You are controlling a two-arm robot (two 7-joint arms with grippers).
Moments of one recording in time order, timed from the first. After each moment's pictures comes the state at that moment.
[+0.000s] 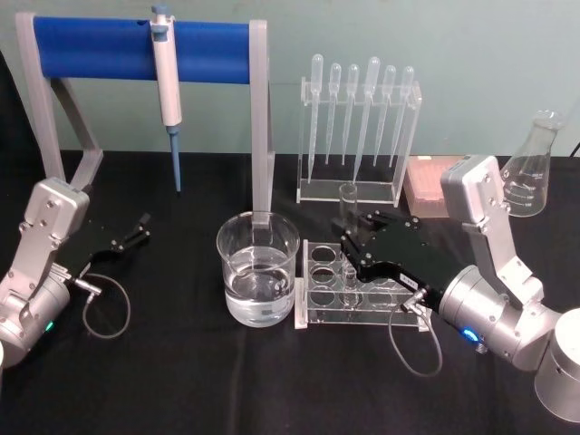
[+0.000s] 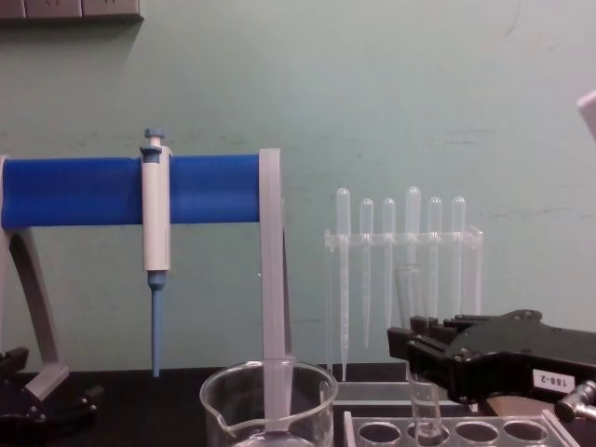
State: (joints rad) left arm -0.20 0.60 0.45 -1.41 -0.25 -0.12 0.03; right arm 0.12 0.41 -0.36 -1.72 0.28 0.15 0.34
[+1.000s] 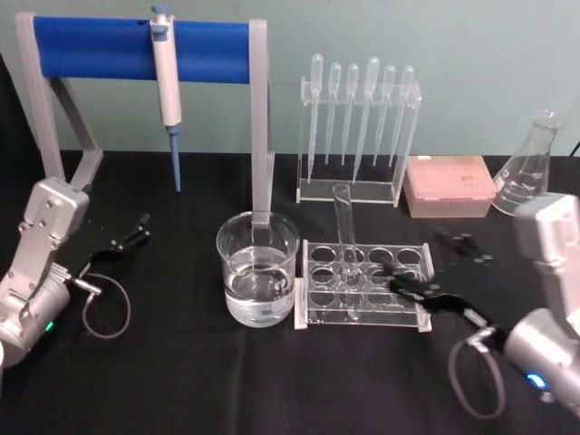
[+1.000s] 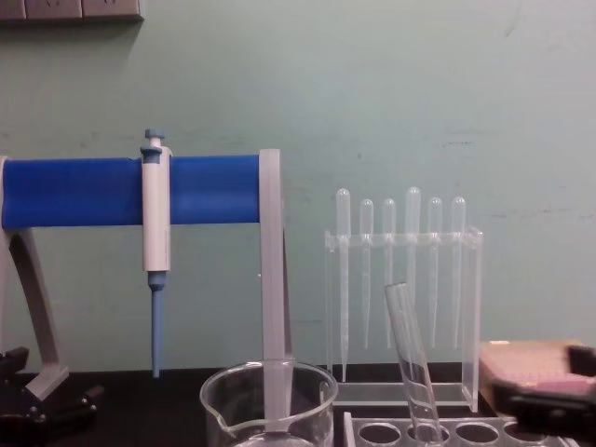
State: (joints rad) left arm -0.20 0.60 0.45 -1.41 -0.25 -0.12 0.03; right arm -0.11 0.46 -0.20 -1.86 0.28 0.18 0.26
